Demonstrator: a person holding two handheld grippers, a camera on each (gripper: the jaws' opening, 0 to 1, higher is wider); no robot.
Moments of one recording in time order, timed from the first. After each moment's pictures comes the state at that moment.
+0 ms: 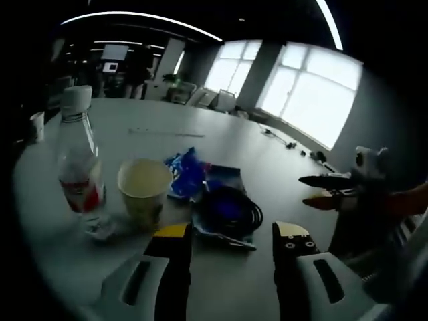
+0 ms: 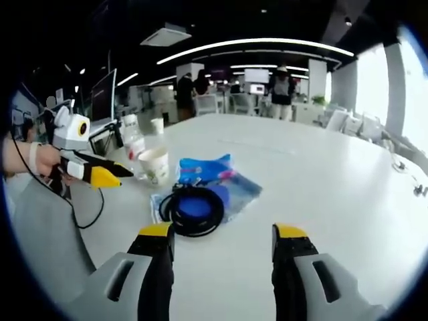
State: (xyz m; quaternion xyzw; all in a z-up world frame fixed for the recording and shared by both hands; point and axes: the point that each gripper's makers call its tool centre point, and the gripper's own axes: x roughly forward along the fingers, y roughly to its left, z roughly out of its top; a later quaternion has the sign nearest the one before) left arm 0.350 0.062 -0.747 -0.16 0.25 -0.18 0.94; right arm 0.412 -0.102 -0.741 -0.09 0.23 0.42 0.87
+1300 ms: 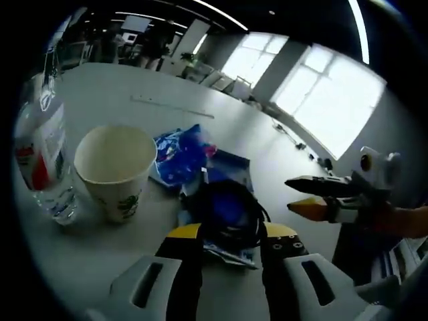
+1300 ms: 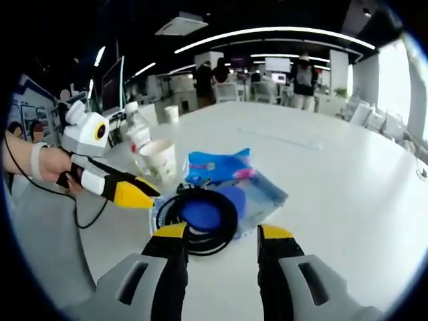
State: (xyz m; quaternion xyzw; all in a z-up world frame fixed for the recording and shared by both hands) left arm 0.386 0.040 -0.787 -0.23 0.31 -0.15 0.91; right arm 0.437 -0.054 -0.768 -0.10 0.26 0.48 0.83
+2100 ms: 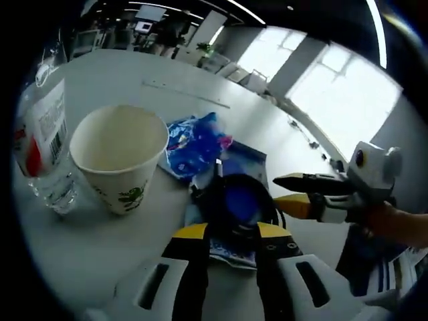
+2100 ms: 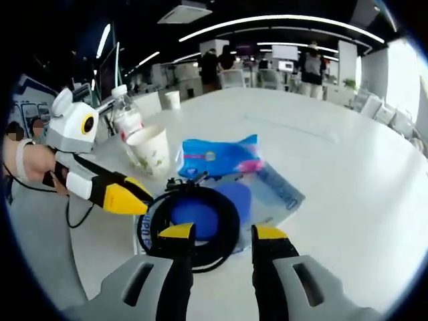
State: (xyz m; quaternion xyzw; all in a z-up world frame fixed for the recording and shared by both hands) left arm 0.391 0.043 -0.803 -0.25 0.35 -0.11 0.90; right arm 0.455 -0.027 -0.802 -0.12 0.30 0.49 0.81
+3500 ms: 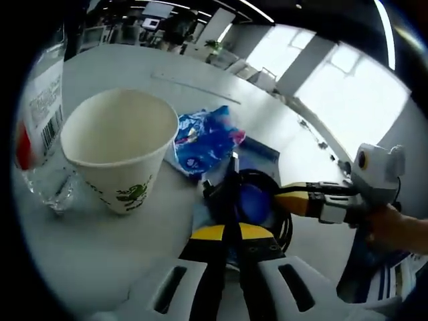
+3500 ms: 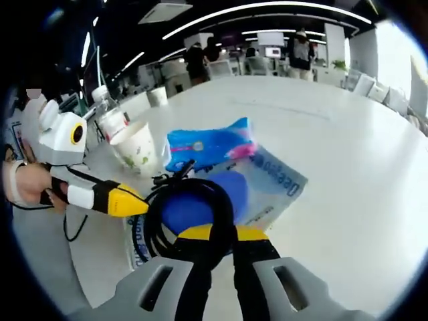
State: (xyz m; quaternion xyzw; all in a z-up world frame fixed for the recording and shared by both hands) left arm 0.400 0.047 -0.817 -0.26 0.35 -0.08 0.90; right arm 0.460 -0.026 -0.820 -0.09 0.35 0.46 0.81
